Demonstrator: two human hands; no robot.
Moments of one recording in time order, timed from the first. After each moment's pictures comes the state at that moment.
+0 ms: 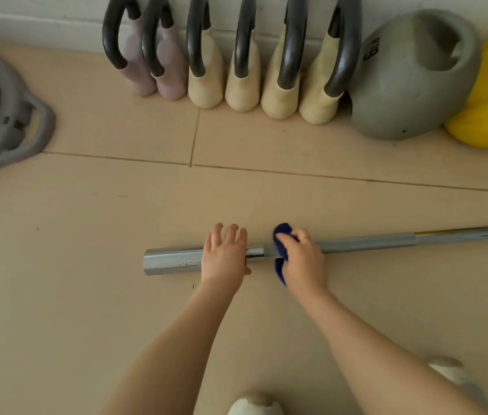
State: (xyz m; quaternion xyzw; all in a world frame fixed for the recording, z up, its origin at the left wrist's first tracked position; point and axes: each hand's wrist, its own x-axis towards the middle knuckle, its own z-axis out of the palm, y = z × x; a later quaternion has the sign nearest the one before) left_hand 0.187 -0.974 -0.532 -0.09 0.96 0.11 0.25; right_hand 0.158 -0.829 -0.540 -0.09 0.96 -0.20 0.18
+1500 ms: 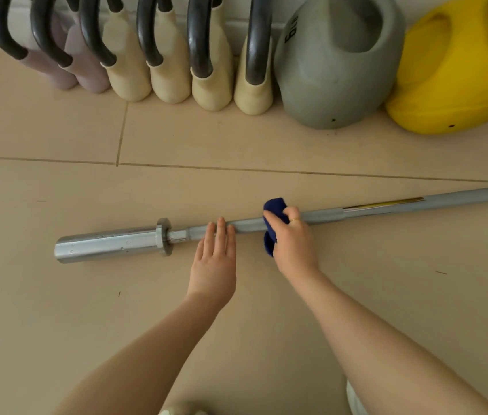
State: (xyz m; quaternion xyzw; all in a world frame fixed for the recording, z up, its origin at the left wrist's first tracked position) left_hand 0.168 -0.858 -0.552 -0.03 0.97 0.04 0.24; right_hand 0.094 -0.721 -0.556 -0.09 0.94 -0.28 0.15
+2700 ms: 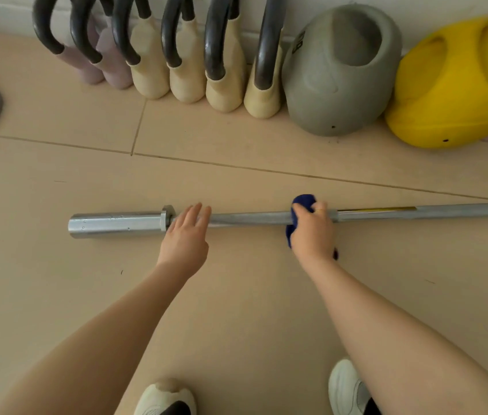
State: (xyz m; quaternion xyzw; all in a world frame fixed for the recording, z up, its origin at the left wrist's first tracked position) left_hand 0.161 -0.896 -0.529 -0.13 0.97 0.14 0.16; right_hand 0.076 -0.689 -0.543 -0.01 0.97 -0.17 0.16
